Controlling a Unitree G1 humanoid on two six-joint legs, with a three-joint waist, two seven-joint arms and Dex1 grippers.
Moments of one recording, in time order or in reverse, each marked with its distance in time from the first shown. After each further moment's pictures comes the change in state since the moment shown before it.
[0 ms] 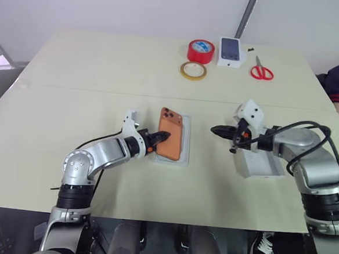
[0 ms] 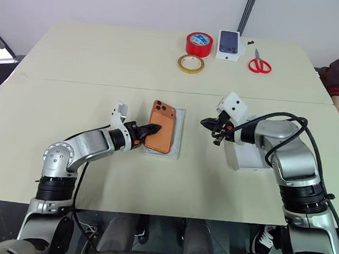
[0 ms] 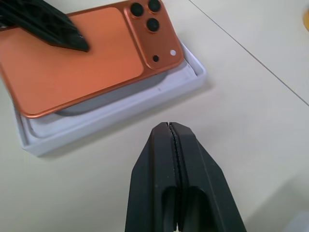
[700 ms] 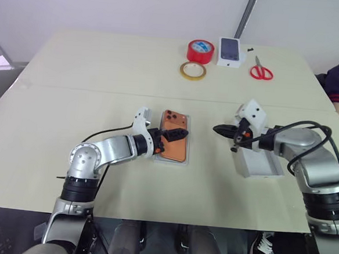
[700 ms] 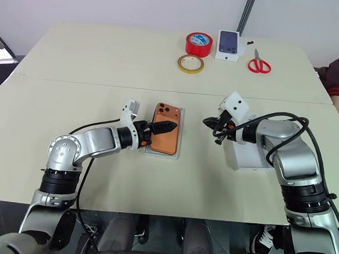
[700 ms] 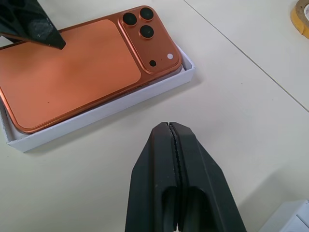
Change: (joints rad) left arm -0.071 0.021 -0.065 -0.001 0.056 0.064 -0.054; right arm 0.000 -0.004 0.008 0.017 0.002 -0.026 -0.022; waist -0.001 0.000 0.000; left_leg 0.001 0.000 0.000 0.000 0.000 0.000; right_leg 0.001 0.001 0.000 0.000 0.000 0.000
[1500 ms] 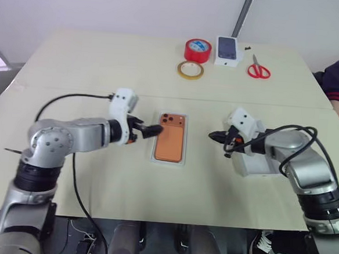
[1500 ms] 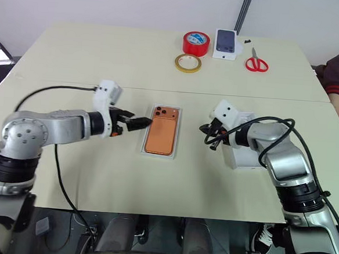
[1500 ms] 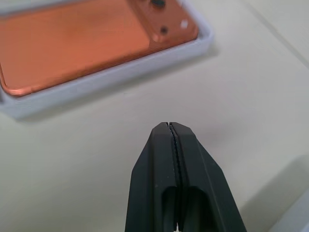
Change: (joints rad) left arm -0.078 0.427 -0.040 -0.222 0.447 0.067 -0.325; right arm -0.020 -0.012 0.153 -0.003 -0.077 0.012 -0.027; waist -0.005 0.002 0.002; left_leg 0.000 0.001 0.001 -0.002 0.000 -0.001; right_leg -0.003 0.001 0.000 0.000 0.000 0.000
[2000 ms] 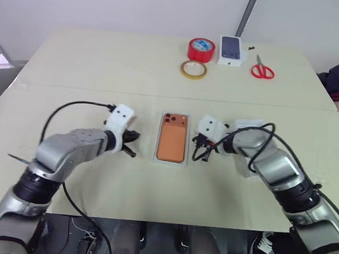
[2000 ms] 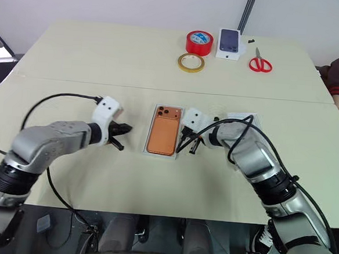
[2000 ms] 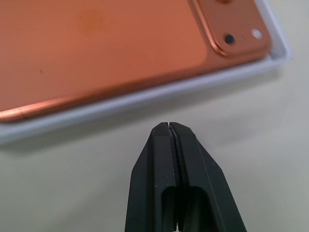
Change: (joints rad) left arm 0.051 -0.009 -0.249 0.021 0.514 -0.141 -0.344; right arm -0.124 0.101 0.246 -0.012 -0.180 0.100 -0.104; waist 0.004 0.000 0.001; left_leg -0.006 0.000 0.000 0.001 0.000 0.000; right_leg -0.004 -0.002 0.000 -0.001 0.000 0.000
